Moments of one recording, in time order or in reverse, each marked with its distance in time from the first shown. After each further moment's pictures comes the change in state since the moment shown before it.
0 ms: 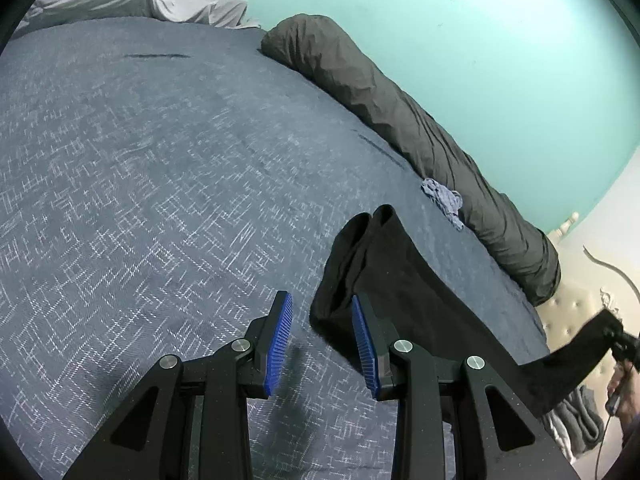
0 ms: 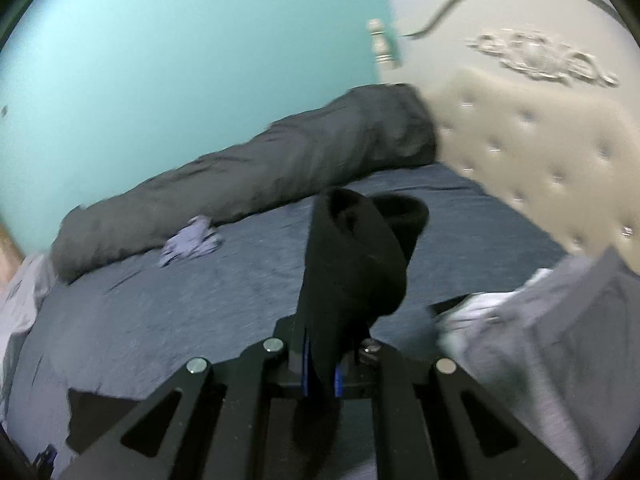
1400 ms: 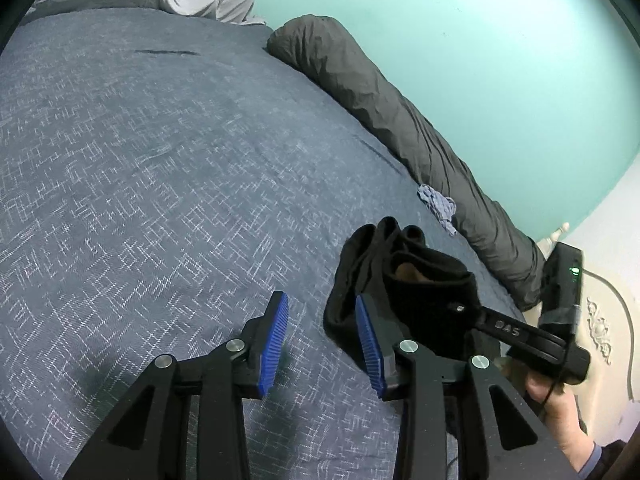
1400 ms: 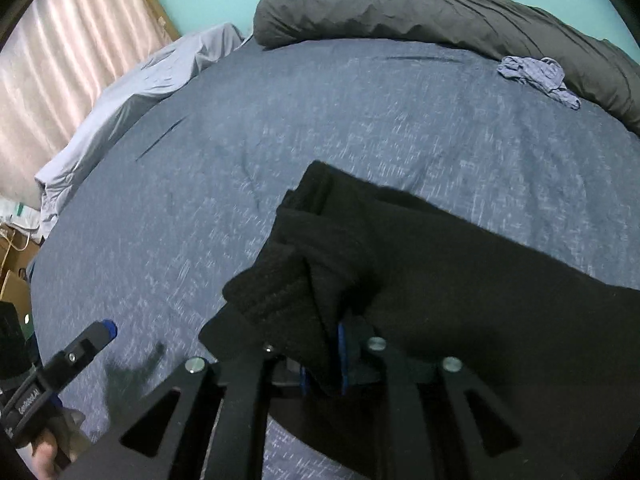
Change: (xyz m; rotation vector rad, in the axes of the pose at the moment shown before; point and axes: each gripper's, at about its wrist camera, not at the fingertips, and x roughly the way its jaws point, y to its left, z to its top) left arm -0.020 0.022 0.010 -0.052 0.017 -0.035; right arm 0.108 0.459 -0.275 -0.488 0.471 0.491
